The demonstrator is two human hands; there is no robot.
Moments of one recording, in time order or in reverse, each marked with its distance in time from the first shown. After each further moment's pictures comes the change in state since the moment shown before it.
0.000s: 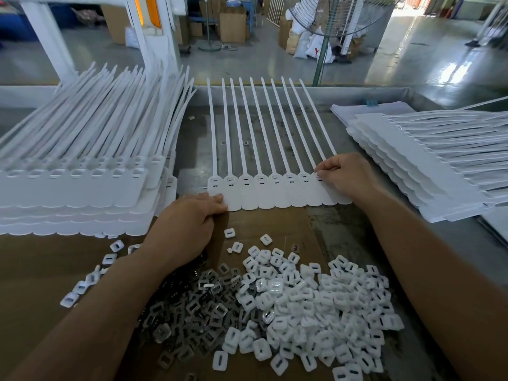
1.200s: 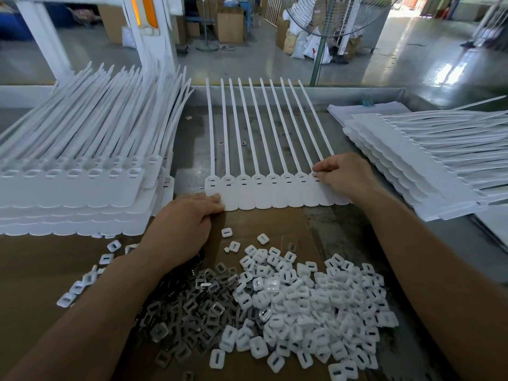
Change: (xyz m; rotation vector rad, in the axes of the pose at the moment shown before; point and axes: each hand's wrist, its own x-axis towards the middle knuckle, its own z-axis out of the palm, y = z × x) left_hand 0.001 0.001 -0.001 -0.001 -0.006 -0.014; right_hand -0.003 -0.006 -0.003 -0.110 -0.004 -0.004
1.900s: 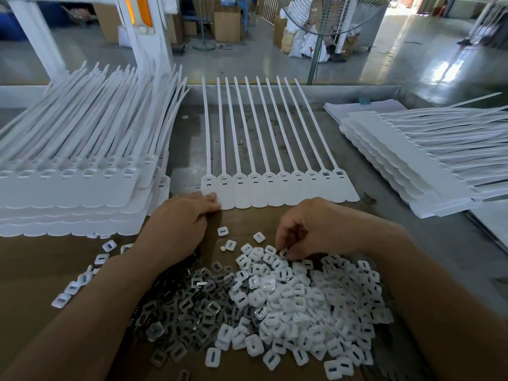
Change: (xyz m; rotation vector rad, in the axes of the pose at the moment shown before) left_hand 0.000 0.000 0.000 0.003 -0.014 -0.005; right_hand -0.086 -0.041 -0.009 -0.159 -0.748 -0.440
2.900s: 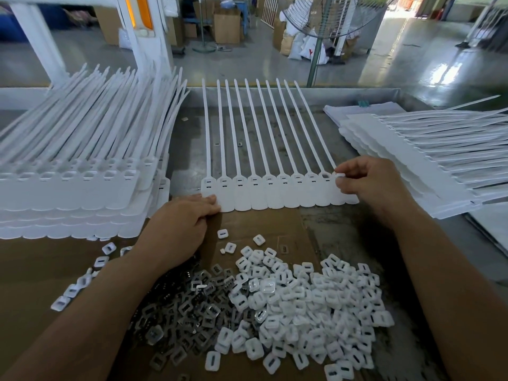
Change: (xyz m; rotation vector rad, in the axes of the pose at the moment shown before) left_hand -0.001 -0.001 0.000 0.018 0.009 0.012; right_hand 0.000 0.077 -0.027 0.439 0.911 0.299
